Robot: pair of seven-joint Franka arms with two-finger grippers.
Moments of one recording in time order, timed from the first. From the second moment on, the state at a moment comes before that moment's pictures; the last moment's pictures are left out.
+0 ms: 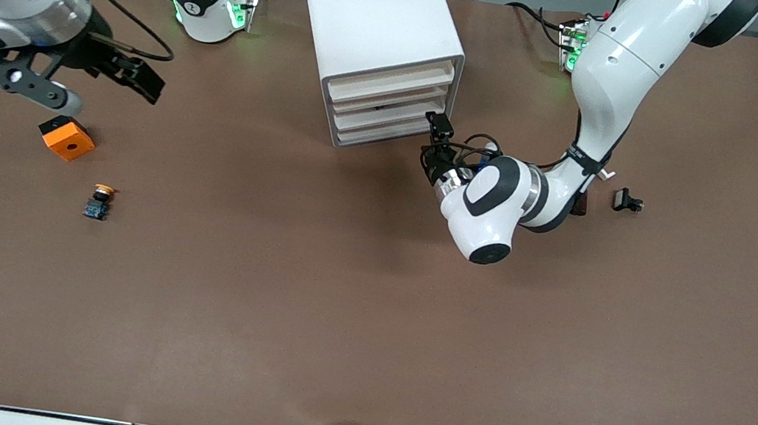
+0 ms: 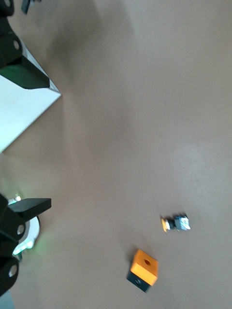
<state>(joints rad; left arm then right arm) -0.42 0.74 -0.19 -1.57 -0.77 1.48 -2.17 0.31 0.09 0.01 -1.41 0.03 1.35 0.66</state>
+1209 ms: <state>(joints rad) -0.51 0.77 -0.19 -1.57 -0.84 1.44 -2.24 0.51 0.12 0.01 -1.41 0.11 1.47 1.20</state>
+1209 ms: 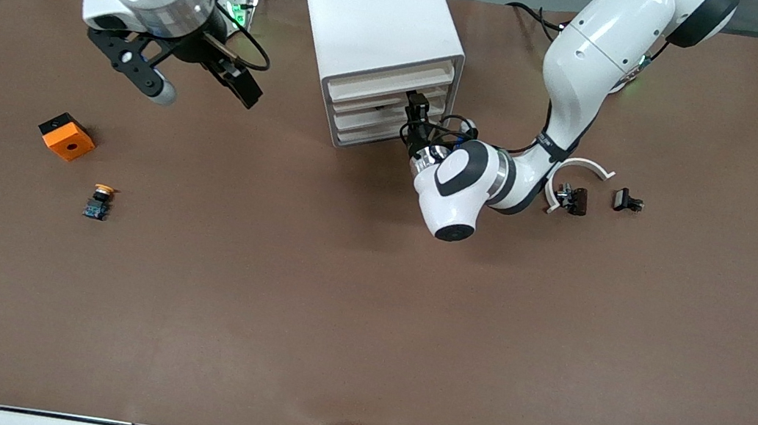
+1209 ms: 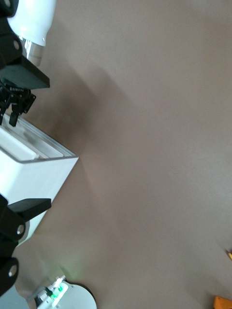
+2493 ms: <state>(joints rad) -0.42 0.79 -0.17 -1.53 -0.84 1.44 -2.25 0.73 0.25 0.01 -1.41 0.11 1.65 1.58</state>
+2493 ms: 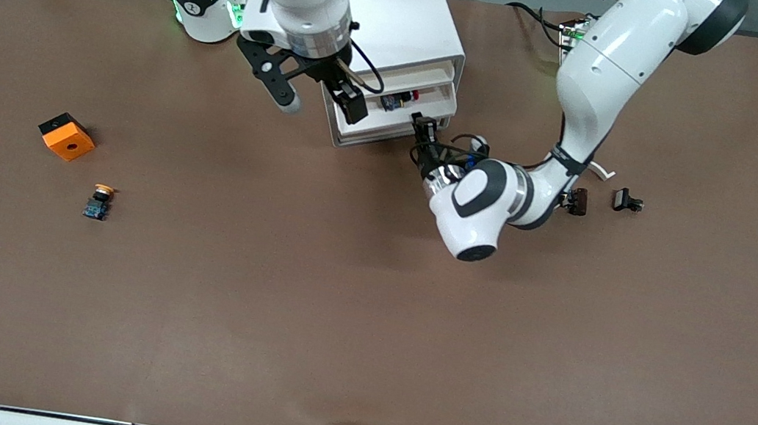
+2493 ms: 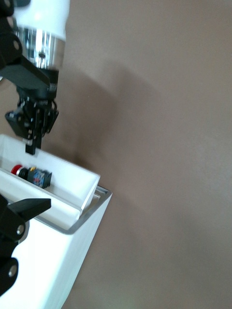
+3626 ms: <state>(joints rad) -0.22 0.79 -0.16 -1.40 -0.84 1.45 -2.25 0.89 0.50 0.01 -1.42 0.08 1.82 1.77</state>
